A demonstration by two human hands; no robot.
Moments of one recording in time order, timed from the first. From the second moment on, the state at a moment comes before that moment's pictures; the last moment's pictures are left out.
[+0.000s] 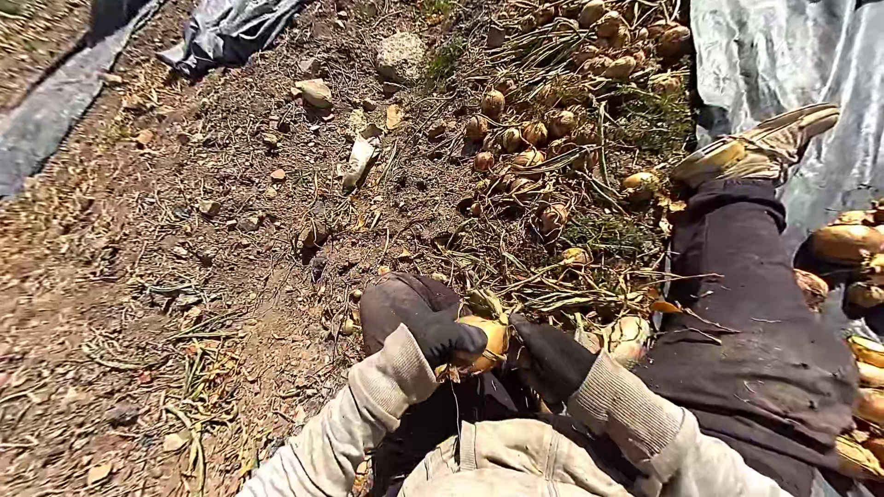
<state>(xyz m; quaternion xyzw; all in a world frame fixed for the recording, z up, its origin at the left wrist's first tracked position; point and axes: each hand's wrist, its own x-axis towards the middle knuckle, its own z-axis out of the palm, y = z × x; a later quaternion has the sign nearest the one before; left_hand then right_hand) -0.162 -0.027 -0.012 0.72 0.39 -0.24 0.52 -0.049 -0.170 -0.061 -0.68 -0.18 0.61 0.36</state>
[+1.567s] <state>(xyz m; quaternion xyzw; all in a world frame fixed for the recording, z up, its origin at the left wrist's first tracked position) -0.139 -0.046 -0.034 0.64 0.46 0.08 0.61 -0.048 -0.171 -0.090 -0.79 -0.41 0.33 0.31</state>
